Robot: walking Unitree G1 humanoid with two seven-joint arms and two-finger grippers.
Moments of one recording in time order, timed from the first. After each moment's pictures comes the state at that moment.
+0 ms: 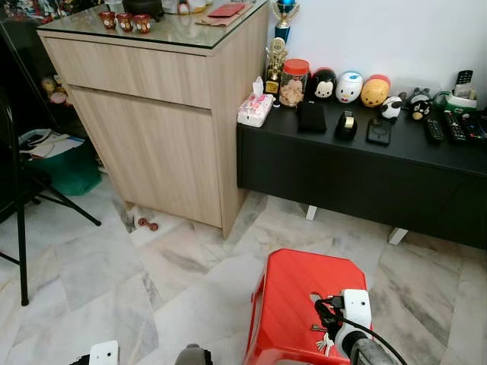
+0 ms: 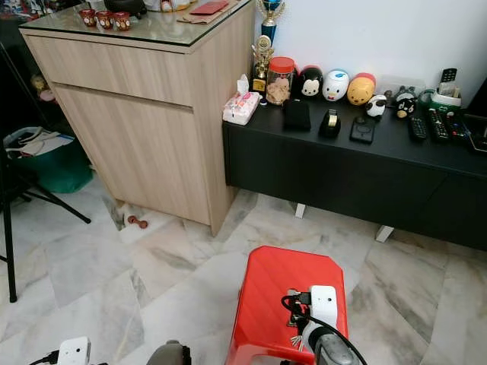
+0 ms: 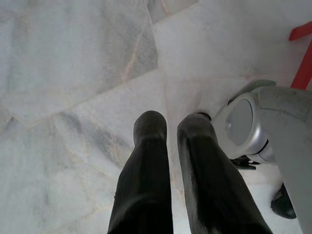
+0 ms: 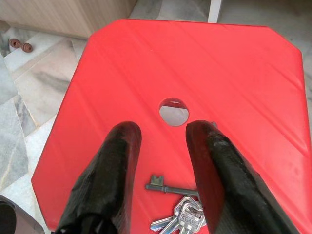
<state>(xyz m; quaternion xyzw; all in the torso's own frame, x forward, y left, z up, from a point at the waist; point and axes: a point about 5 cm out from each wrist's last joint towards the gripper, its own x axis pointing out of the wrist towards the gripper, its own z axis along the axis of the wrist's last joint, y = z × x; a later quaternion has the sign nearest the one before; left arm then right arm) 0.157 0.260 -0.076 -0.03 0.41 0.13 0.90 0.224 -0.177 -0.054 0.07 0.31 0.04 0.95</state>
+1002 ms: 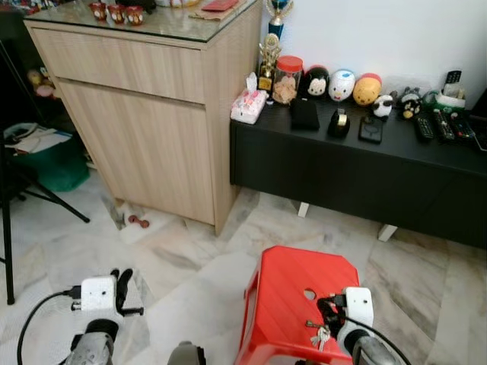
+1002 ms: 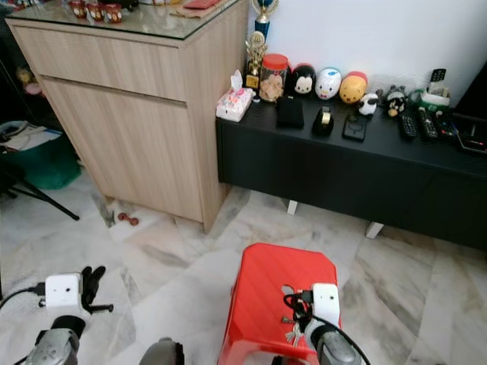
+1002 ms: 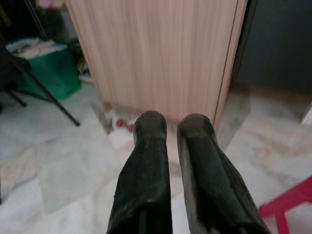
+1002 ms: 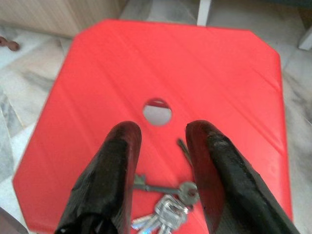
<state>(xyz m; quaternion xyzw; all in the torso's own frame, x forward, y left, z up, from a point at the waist) 0.232 0.257 0.030 0.05 0.03 0.07 1.00 0.233 -0.179 -0.049 0.06 0.31 0.04 0.95</state>
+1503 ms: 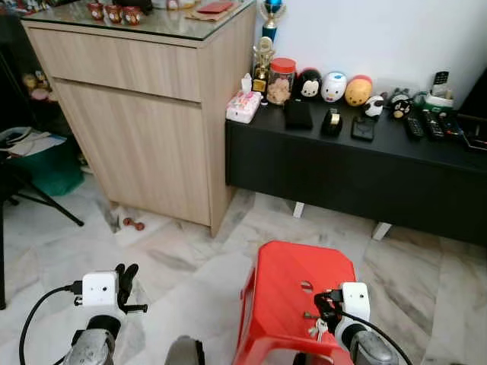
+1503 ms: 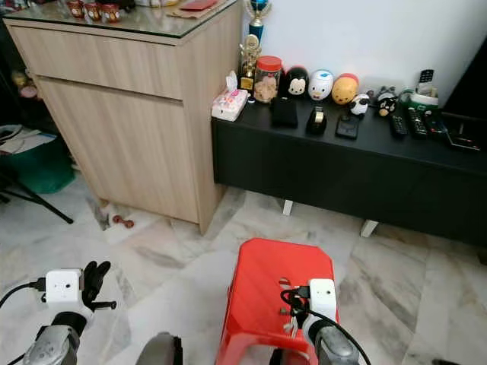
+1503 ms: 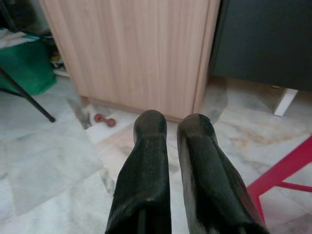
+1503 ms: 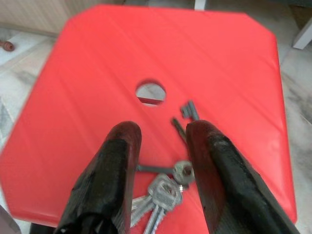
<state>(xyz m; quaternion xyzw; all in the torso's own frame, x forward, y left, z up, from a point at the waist) 0.232 0.249 0.033 0.04 0.06 0.04 1.00 0.235 -0.179 -0.048 0.05 0.31 0.05 0.95</state>
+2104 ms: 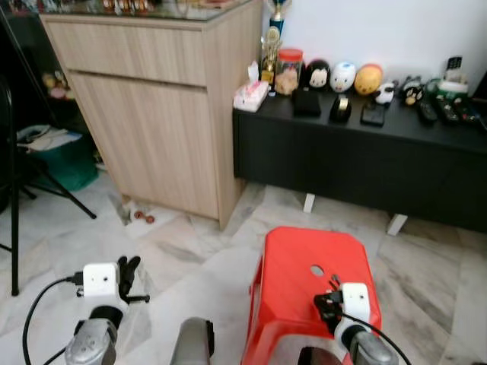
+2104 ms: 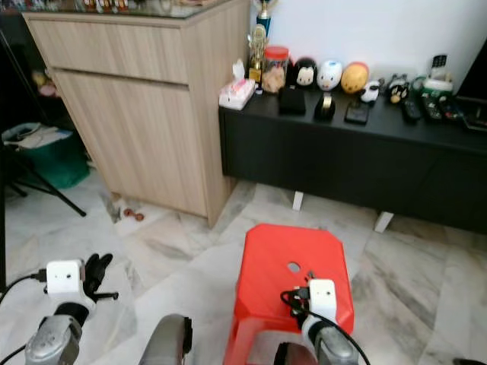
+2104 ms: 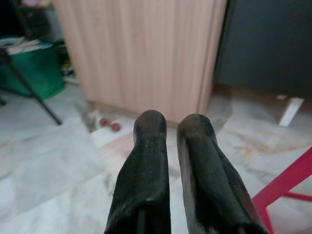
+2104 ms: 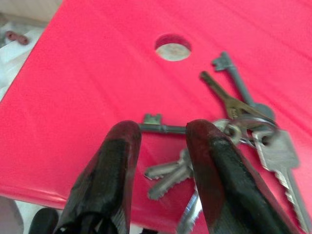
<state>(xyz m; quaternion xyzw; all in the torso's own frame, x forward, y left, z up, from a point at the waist) 0.245 0.246 0.048 0.02 0.04 0.04 1.00 0.235 -0.176 -0.048 0.06 0.31 0.06 0.95</state>
